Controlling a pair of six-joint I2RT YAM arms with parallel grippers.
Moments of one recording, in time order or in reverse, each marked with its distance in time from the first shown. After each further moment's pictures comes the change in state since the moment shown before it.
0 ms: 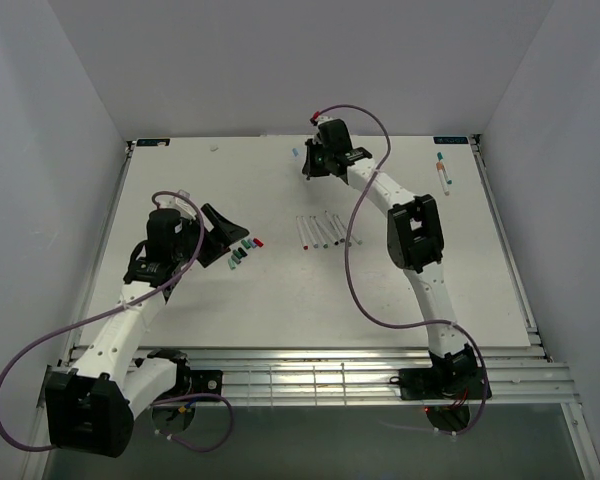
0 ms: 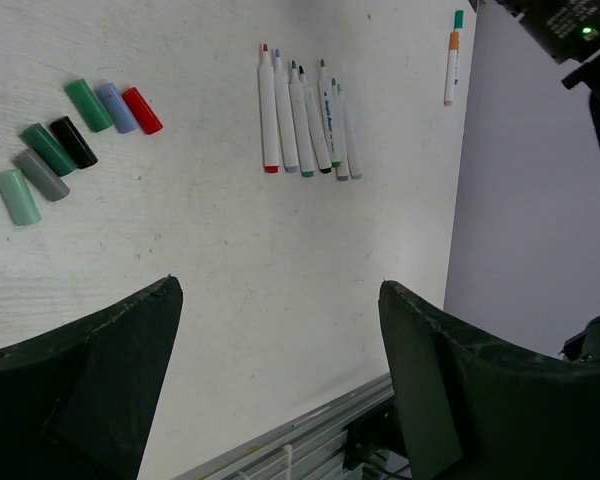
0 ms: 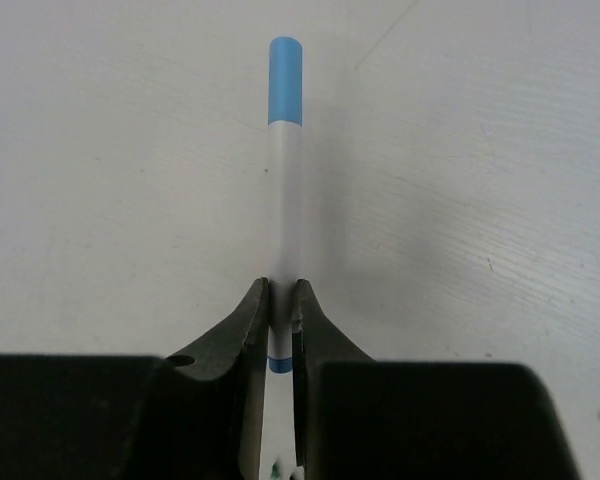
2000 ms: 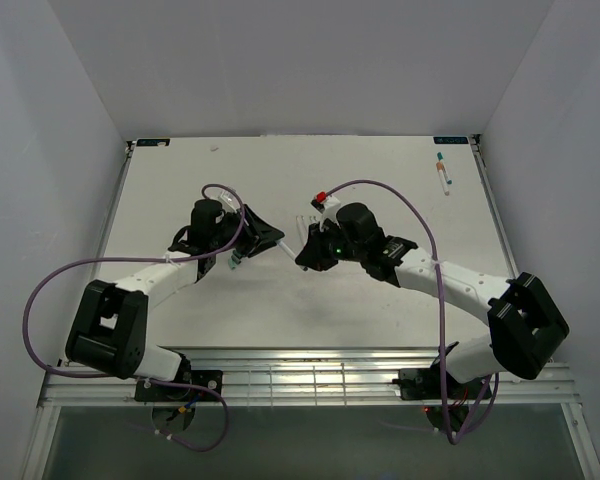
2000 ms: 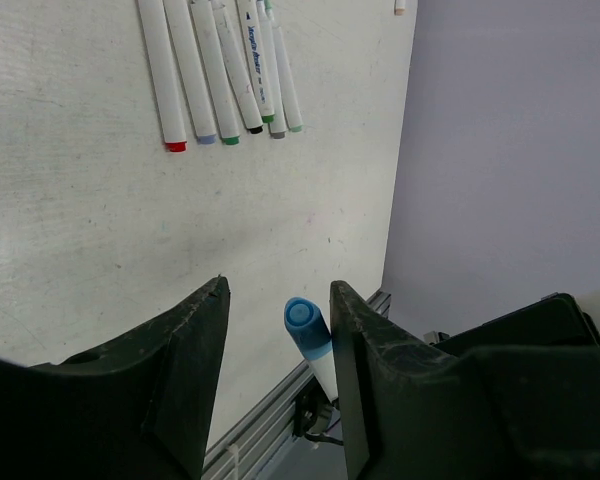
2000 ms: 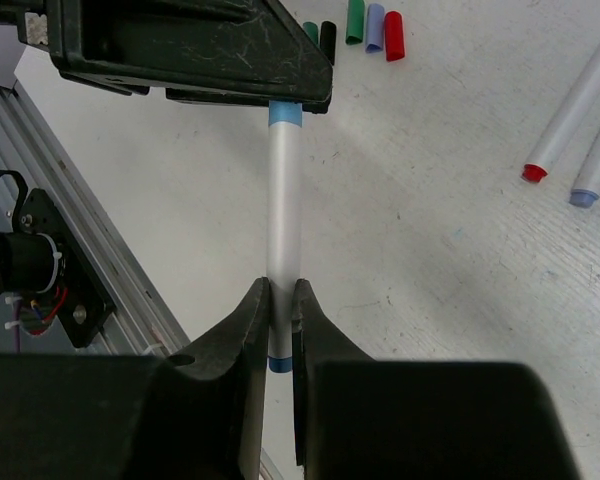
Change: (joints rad) left arm -0.175 0.417 0.017 0.429 0.152 -0.185; right arm 0.311 -1.103 -1.339 0.354 -0.167 0.134
